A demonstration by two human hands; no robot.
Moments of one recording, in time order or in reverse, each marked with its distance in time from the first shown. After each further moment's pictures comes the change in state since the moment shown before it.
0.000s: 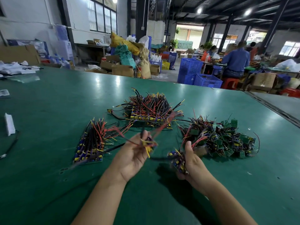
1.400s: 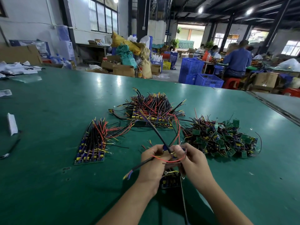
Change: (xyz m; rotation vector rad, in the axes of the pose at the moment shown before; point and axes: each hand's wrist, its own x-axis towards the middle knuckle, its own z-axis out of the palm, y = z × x) left_hand -0.007 -0.064 0.023 0.441 0.114 0.206; right_hand -0.013 -0.012 0.012 -0.371 0.178 -0.429
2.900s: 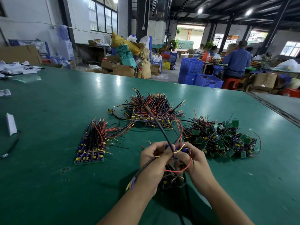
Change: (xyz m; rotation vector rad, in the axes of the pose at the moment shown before) left_hand -0.003 0.002 0.002 0.042 -0.019 0.148; right_hand -0.002 -0.009 -0.006 0.335 -0.092 0.107
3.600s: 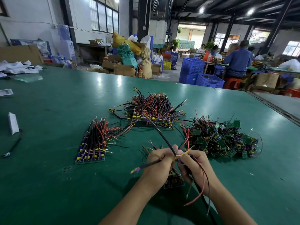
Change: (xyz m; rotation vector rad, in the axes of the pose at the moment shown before) left_hand -0.002 -0.003 -0.007 0.321 -0.230 0.008; right_hand -0.007 -0.007 -0.004 -0.094 -0.101 -0.012
